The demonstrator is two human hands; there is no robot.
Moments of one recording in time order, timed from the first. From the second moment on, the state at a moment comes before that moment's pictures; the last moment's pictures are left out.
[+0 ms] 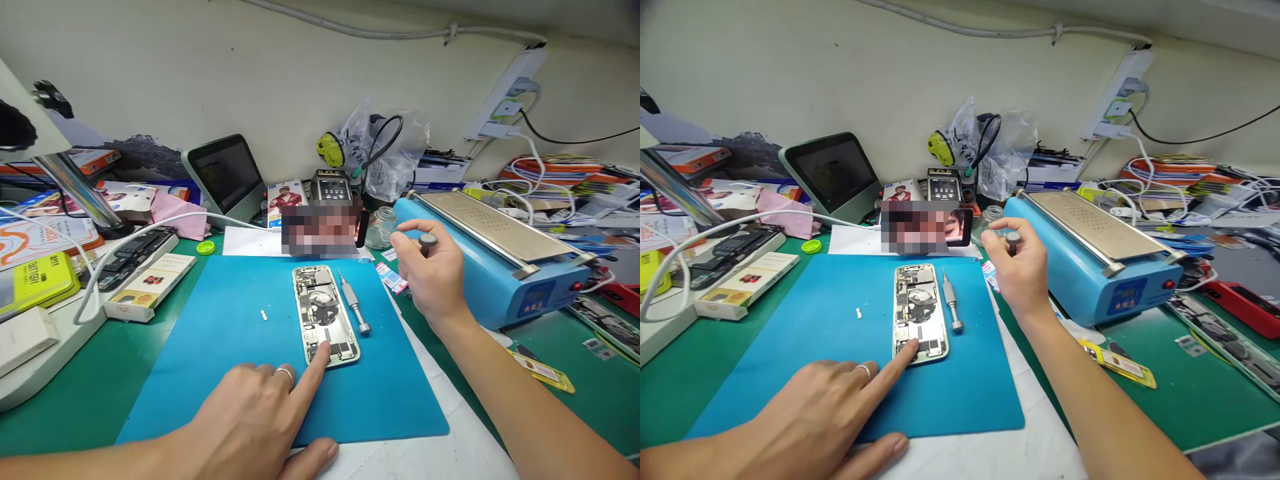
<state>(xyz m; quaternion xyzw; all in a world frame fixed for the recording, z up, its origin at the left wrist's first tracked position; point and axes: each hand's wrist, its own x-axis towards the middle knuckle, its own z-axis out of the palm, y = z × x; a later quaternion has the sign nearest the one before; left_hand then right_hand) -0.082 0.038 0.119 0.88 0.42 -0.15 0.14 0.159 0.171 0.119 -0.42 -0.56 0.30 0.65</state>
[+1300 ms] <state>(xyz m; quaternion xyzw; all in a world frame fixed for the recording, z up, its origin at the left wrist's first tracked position) -0.098 0.036 0.069 0.92 0.38 -0.04 0.05 0.153 0.162 0.117 -0.34 -0.58 0.52 0.53</state>
